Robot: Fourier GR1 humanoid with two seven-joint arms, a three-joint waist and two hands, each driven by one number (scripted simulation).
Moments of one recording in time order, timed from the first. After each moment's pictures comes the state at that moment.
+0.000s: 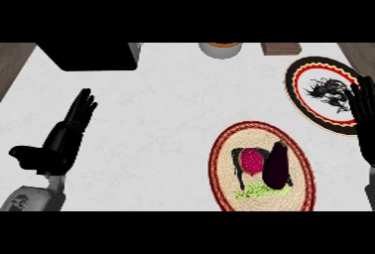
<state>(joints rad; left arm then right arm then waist) -0.11 0.38 -0.17 -1.48 0.27 0.13 -0.11 -0.13 -0.50 -0.03 -1.41 -0.37 -0.12 -0.18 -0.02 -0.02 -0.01</state>
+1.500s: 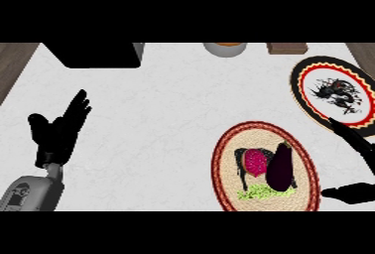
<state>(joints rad) -0.17 0.36 -0.08 -1.36 0.20 0.14 0.12 0.03 -0.66 0.07 -1.36 -0.02 0.14 -0.23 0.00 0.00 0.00</state>
